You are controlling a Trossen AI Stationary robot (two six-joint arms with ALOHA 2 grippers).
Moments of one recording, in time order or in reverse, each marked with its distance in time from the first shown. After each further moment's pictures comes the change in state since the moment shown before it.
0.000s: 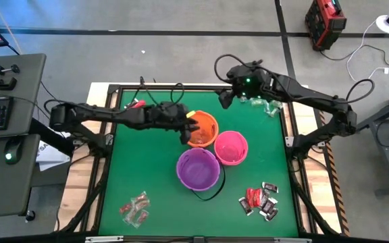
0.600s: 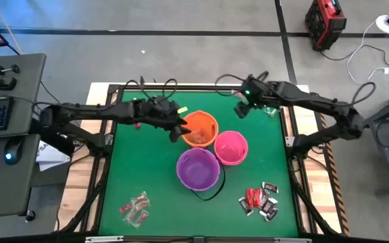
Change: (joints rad) left arm 0.021 -0.171 0.035 -0.322 0.071 -0.141; right arm -0.119 -0.122 -0.346 -0.256 0.079 0.146
